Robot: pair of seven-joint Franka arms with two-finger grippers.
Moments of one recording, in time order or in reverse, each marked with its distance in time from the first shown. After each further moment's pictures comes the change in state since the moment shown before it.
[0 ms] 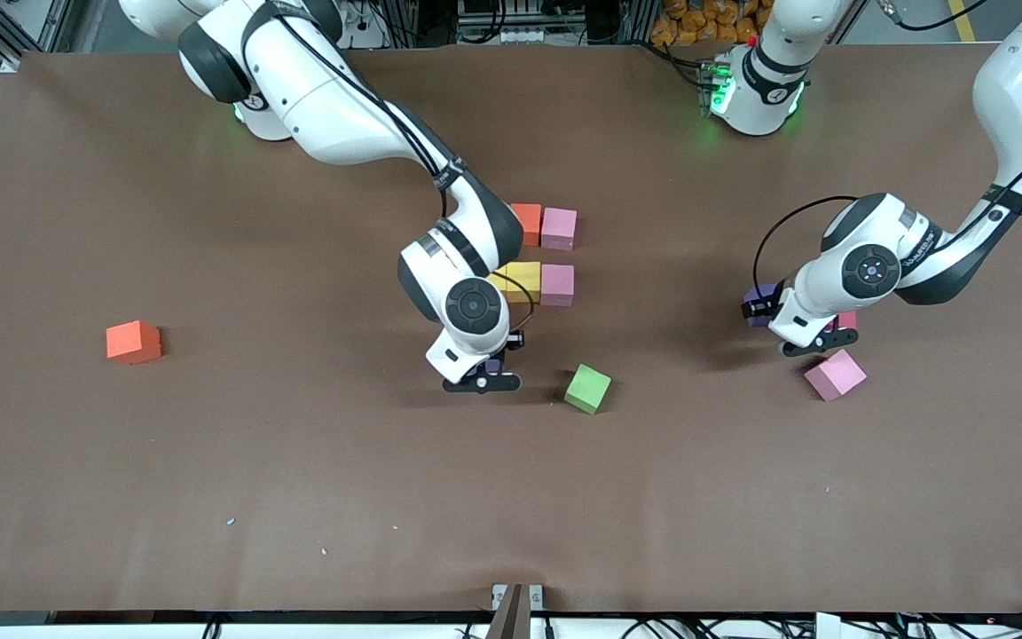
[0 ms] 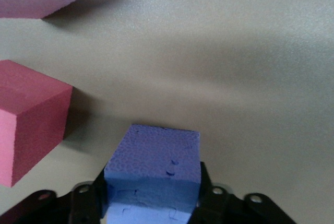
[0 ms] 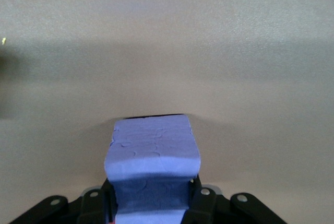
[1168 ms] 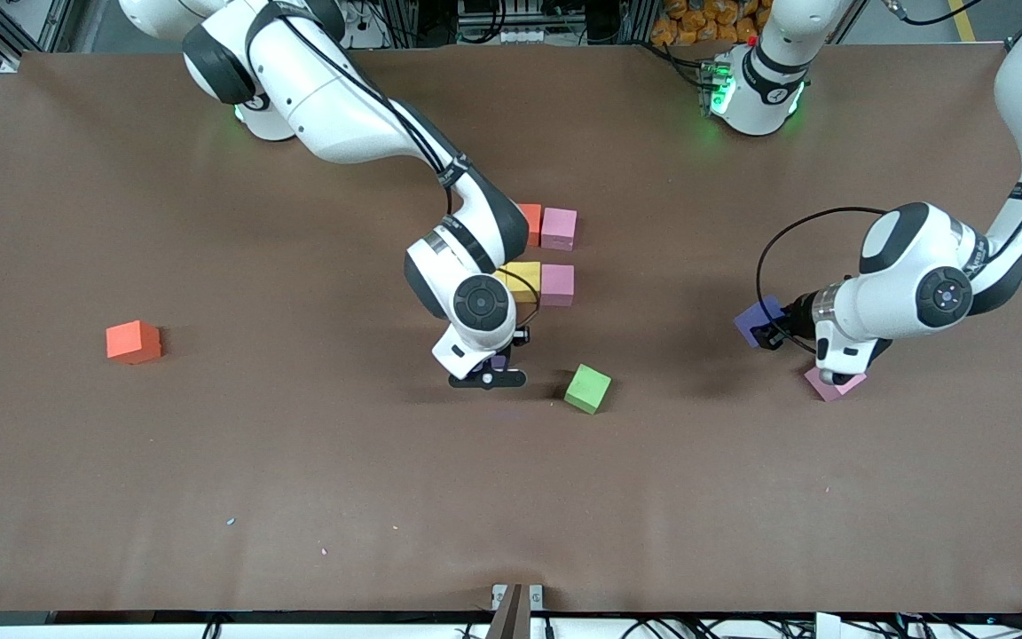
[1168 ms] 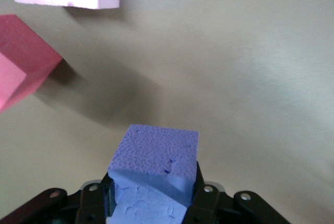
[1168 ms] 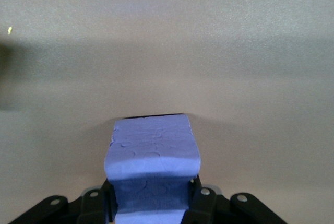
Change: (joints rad) left arm -0.058 -0.003 -0.043 0.233 -0.335 -0.075 -0.277; right arm 0.008 0.006 0.009 0.011 0.000 -0.014 0.030
